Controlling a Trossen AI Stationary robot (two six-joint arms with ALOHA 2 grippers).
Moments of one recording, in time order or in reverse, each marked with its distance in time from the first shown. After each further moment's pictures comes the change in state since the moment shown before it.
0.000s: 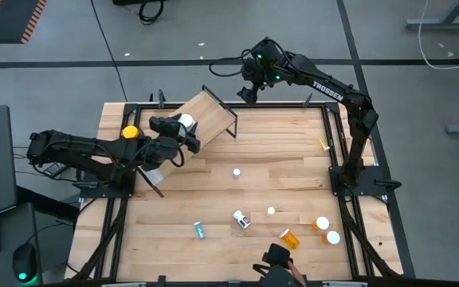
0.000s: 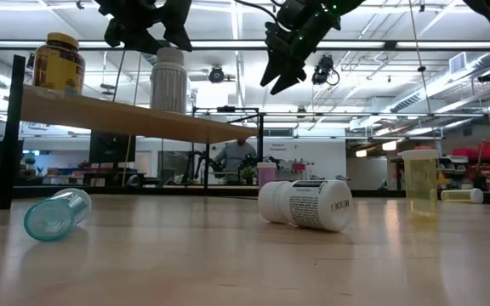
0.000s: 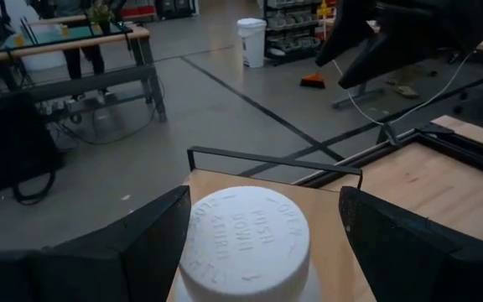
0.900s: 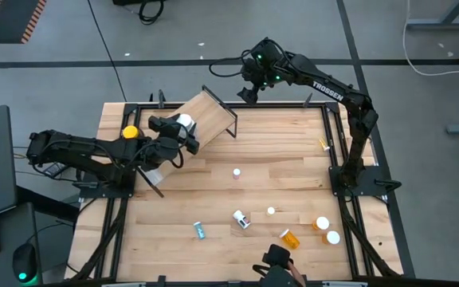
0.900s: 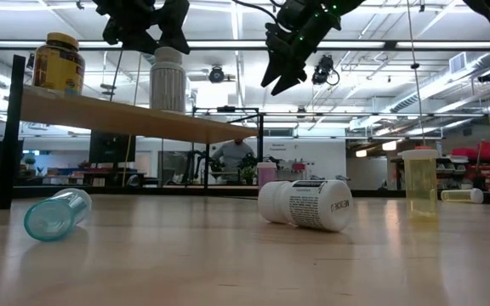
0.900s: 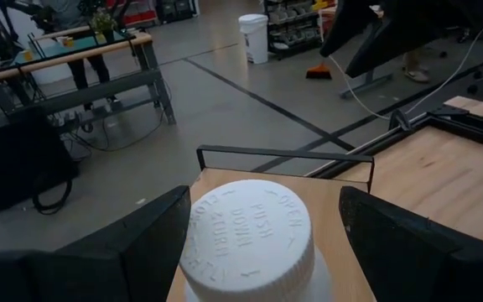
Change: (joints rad) left arm 0.002 -0.004 -0.001 -0.029 -0.006 0.051; right arm 0.000 0.000 0.000 -0.012 0.000 -0.003
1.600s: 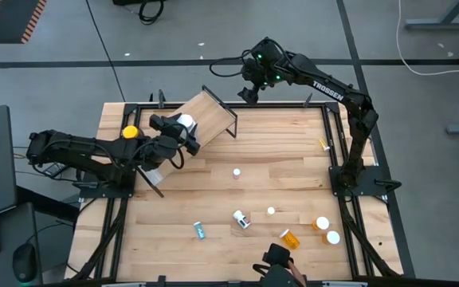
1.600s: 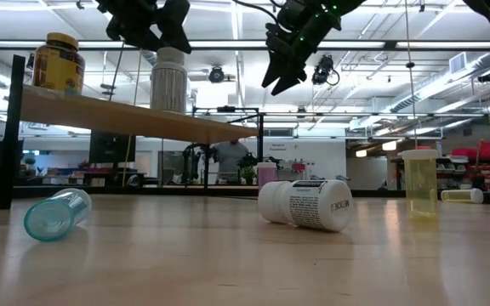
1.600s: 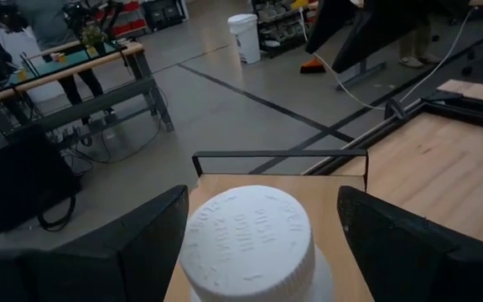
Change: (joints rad) left arm 0.001 -0.004 -0.001 0.055 0.006 0.144; right arm -0.003 0.000 0.000 0.000 0.000 -0.017
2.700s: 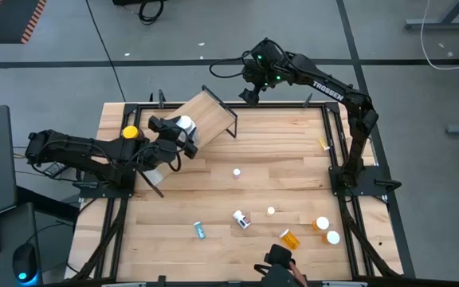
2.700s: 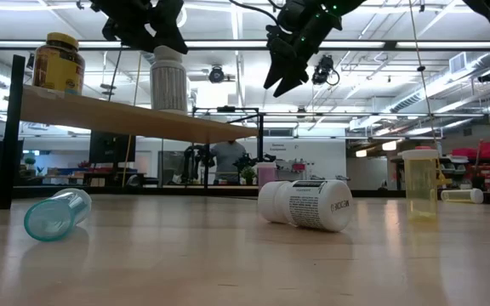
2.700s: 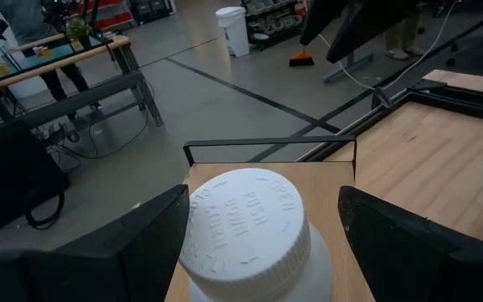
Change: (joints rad) left arm -0.034 -0.014 0.005 -0.145 0.045 -0.106; right arm 0.000 0.000 0.000 -0.032 0.000 0.010
